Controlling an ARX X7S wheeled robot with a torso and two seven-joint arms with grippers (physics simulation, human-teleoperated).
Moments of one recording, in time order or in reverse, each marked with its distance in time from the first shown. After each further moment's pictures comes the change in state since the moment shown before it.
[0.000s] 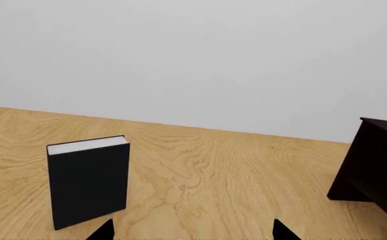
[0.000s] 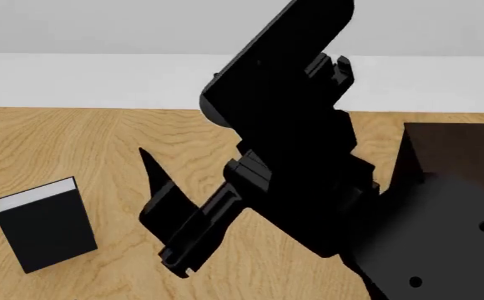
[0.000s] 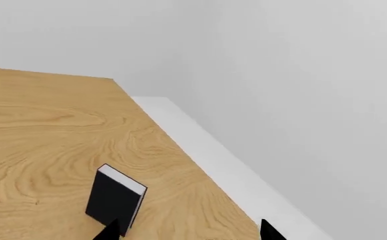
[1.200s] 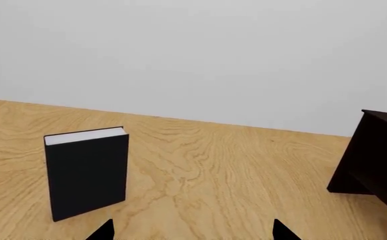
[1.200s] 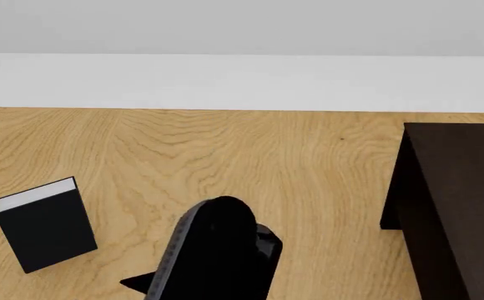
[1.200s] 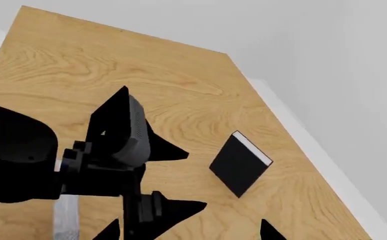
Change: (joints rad) left arm 0.009 -0.045 0.035 -0.046 -0.029 0.055 -0.038; right arm 0.108 0.303 -0.152 -0.160 1.265 -0.194 0.718
